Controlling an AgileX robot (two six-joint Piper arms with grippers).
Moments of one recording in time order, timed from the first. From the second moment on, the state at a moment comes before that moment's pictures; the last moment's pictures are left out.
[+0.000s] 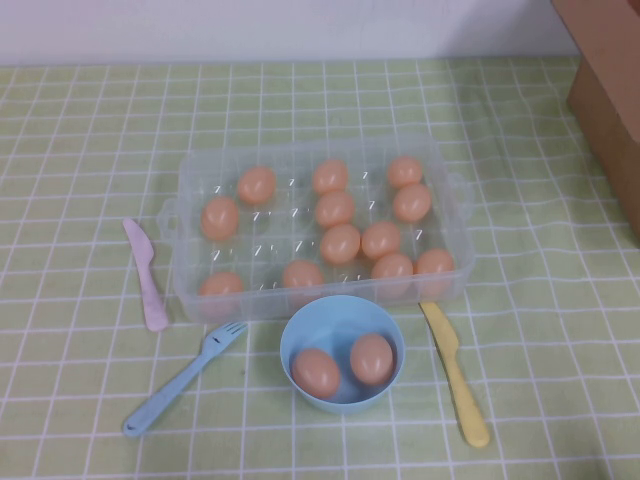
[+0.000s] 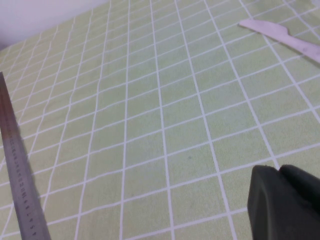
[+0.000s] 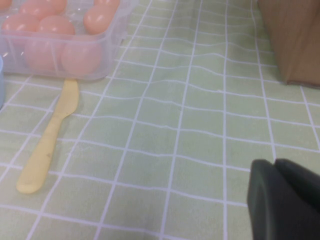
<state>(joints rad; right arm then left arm) 0.13 -0.01 0.03 0.19 0.38 -0.21 0.00 -0.01 0.03 0.20 0.37 0.17</state>
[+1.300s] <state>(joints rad) 0.13 -0.01 0.03 0.19 0.38 -0.21 0.00 -0.01 0.03 -0.09 -0.30 -0.38</state>
